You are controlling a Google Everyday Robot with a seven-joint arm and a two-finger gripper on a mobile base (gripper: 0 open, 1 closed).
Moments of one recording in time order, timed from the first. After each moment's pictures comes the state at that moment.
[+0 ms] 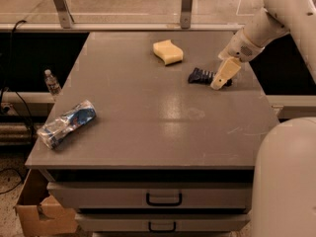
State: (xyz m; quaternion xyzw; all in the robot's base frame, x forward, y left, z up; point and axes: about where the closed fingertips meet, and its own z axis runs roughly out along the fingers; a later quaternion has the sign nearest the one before) arm 0.708 -0.212 0.830 -0.56 0.79 0.10 0.23
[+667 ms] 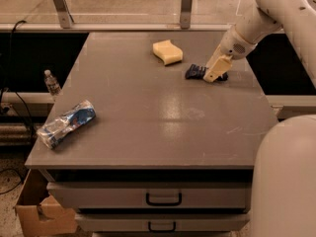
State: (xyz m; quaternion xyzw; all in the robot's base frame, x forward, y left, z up) arm 0.704 -0.183 0.838 -0.59 0.77 0.10 0.22
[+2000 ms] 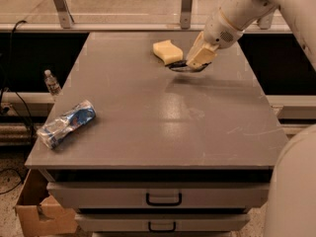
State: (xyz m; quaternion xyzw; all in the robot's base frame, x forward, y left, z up) arm 0.665 -0.112 0.895 -0.66 0.70 0.11 0.25
